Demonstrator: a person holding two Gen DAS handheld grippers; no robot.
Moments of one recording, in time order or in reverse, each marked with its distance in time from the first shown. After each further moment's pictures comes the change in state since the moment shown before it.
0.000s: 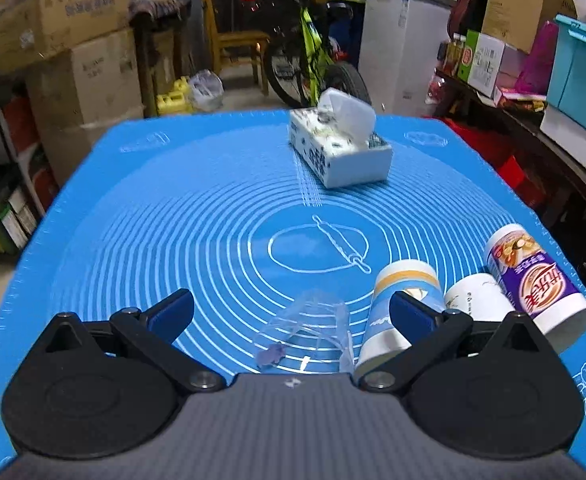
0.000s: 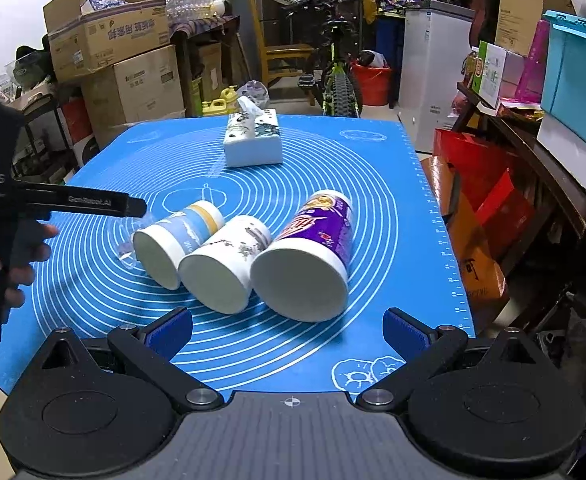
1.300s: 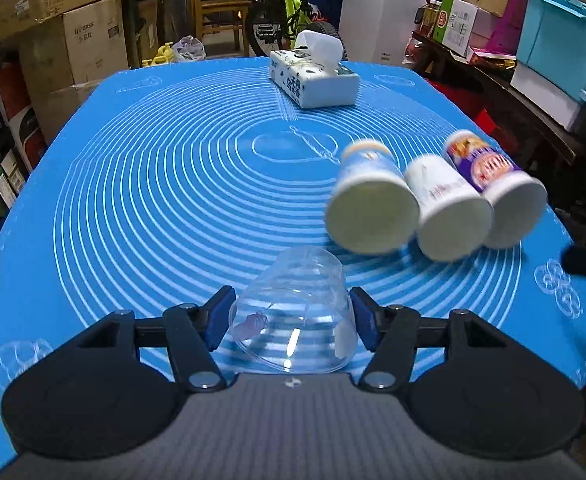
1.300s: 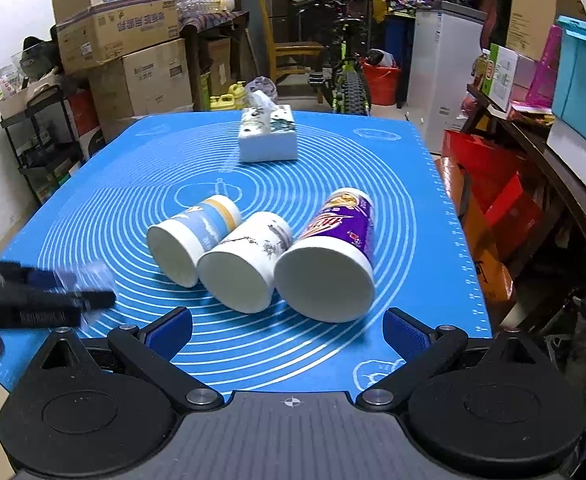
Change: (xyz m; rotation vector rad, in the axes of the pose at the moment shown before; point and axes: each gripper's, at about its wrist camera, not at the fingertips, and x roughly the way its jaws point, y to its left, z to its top) left arm -0.053 -0.005 -0.073 0.025 0.088 -0.041; right arm 0.009 0.026 0.003 -0.036 0.009 0.010
